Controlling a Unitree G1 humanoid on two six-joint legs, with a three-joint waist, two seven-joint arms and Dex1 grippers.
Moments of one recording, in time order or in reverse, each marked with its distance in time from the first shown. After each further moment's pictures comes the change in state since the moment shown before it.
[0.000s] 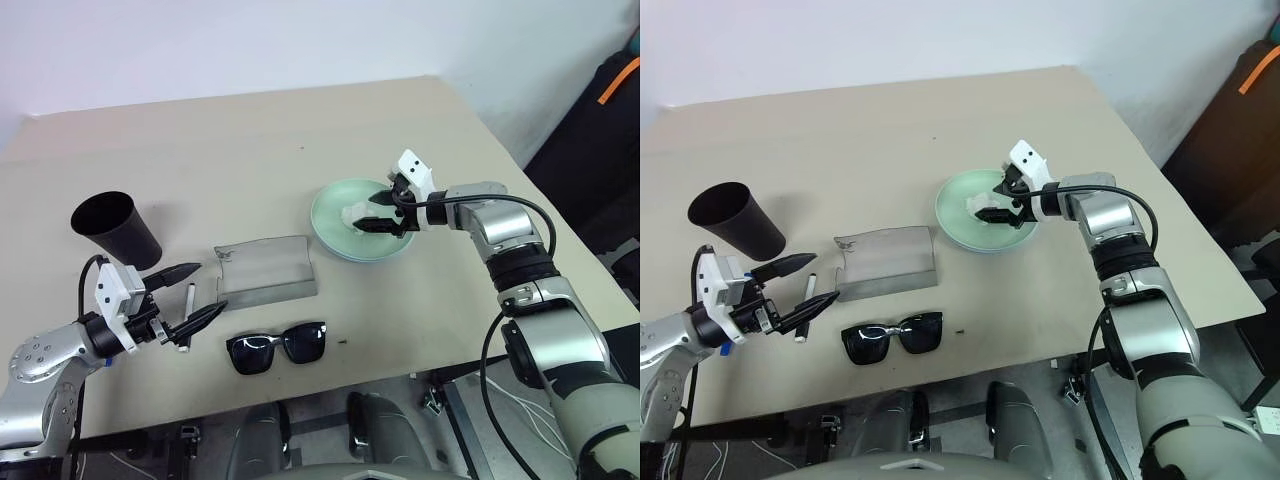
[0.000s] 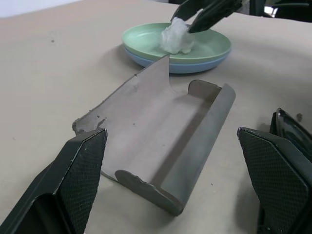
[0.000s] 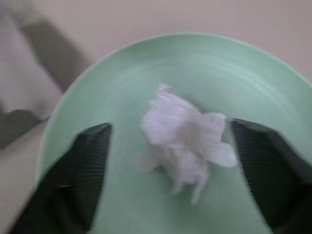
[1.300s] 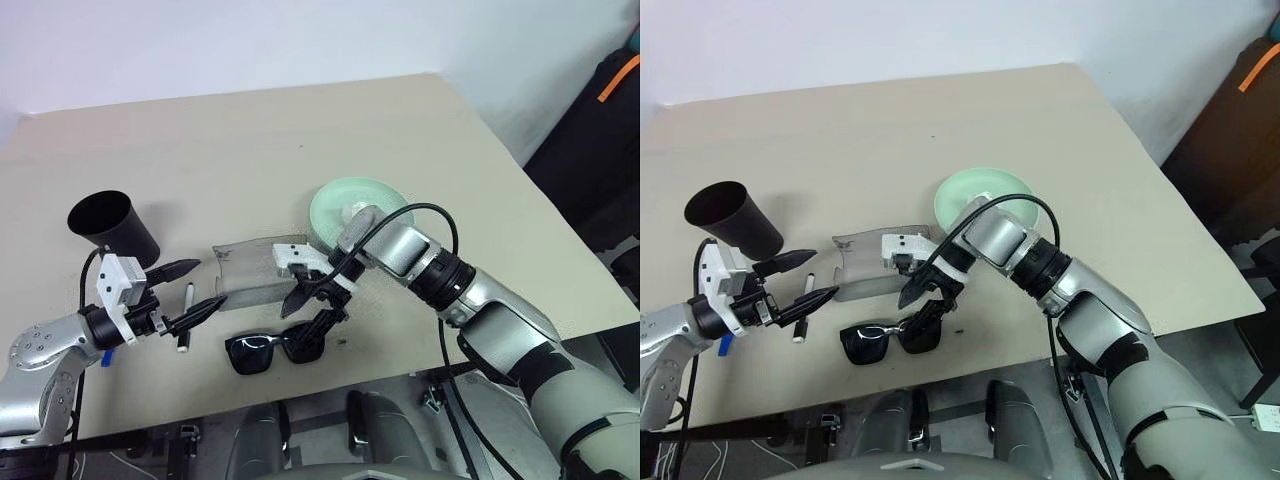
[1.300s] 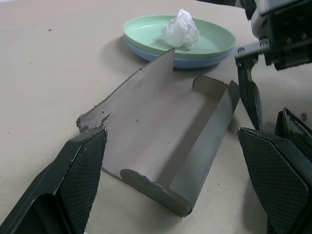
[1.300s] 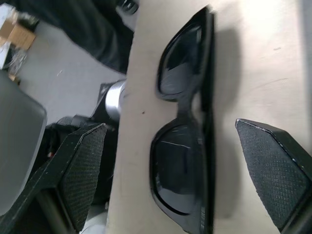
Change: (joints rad) left arm -0.046 0.038 -0.019 0.025 -0.010 0.058 -0.001; right arm -0.113 0.194 0.584 -0.284 0.098 0.390 0.457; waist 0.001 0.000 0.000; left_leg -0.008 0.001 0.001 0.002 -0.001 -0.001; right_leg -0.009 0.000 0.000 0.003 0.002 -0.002
